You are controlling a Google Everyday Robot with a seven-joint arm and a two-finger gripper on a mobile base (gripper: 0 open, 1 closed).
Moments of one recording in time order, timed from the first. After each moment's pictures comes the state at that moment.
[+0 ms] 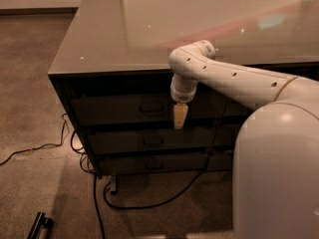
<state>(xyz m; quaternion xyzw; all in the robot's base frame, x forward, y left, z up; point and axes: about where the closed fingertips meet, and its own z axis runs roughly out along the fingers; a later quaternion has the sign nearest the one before) 0.714 -0.088 0.646 -0.69 0.71 -0.05 0.12</state>
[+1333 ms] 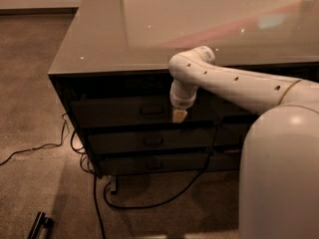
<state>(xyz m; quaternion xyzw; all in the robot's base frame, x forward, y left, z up) 0.692 -0.087 0.631 -0.70 0.71 -0.04 0.11</state>
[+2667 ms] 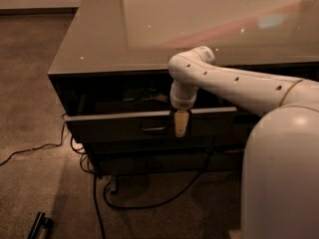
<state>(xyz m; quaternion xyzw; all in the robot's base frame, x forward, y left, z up) 0.686 -0.088 0.636 -0.70 0.70 -0.04 0.11</state>
